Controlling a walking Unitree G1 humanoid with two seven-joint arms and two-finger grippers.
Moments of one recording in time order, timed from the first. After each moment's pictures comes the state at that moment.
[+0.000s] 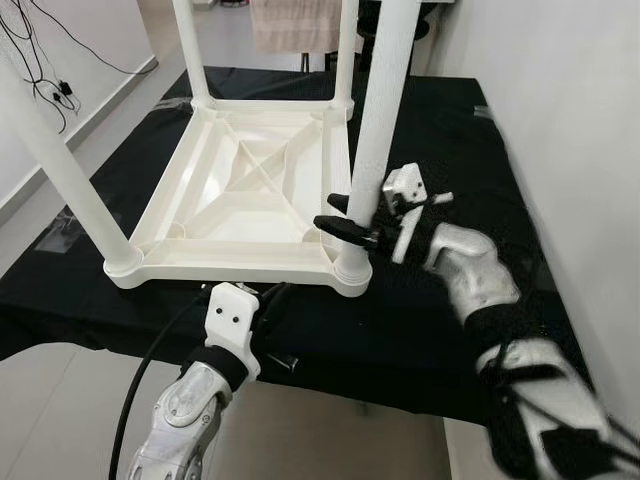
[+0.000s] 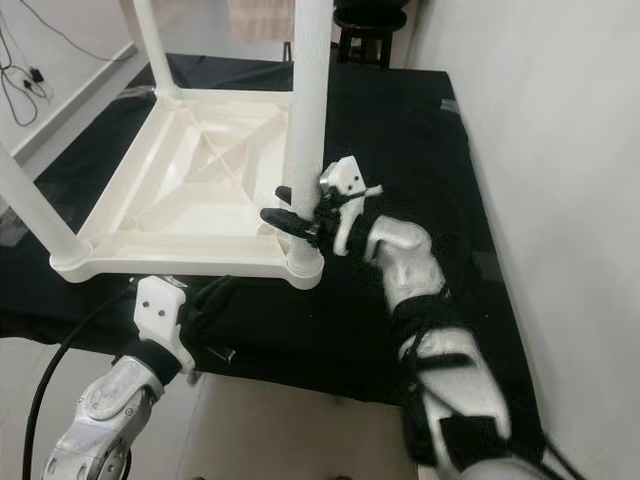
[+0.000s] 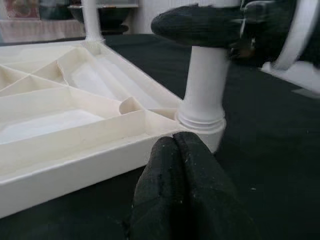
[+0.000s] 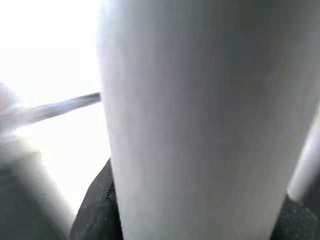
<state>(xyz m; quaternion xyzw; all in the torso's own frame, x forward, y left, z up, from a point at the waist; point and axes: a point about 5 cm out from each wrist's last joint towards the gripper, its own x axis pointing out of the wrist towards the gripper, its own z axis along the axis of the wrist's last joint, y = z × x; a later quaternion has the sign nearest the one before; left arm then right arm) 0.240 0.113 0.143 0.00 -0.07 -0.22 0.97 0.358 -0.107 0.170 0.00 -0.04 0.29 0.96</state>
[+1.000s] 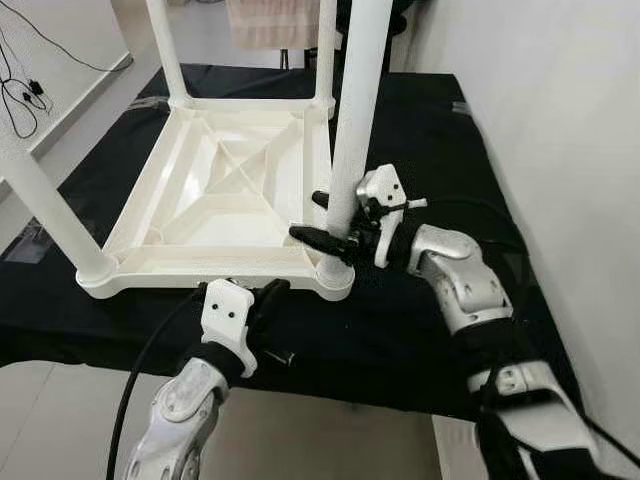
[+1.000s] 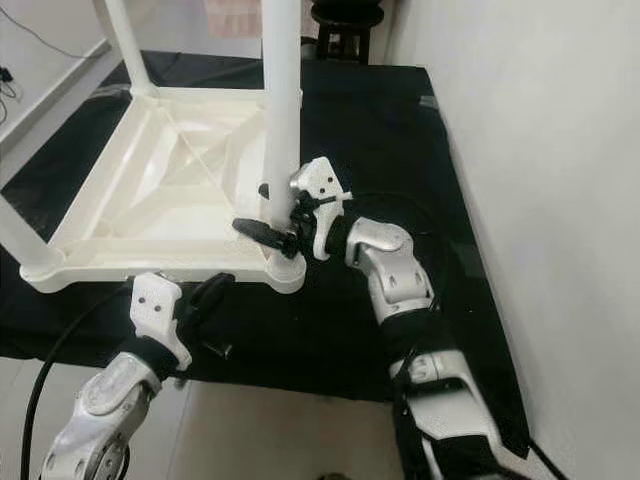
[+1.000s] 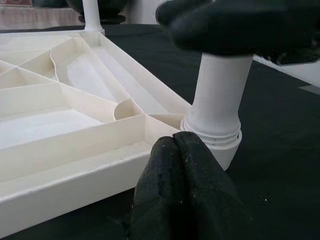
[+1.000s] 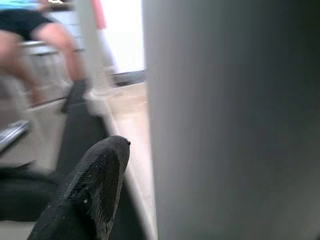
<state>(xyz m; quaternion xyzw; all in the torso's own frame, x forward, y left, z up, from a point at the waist) 0.244 0.114 0.142 0.00 -0.07 -0.21 0.98 0.356 -0.107 0.203 -0.06 -0.01 0.56 0.83</state>
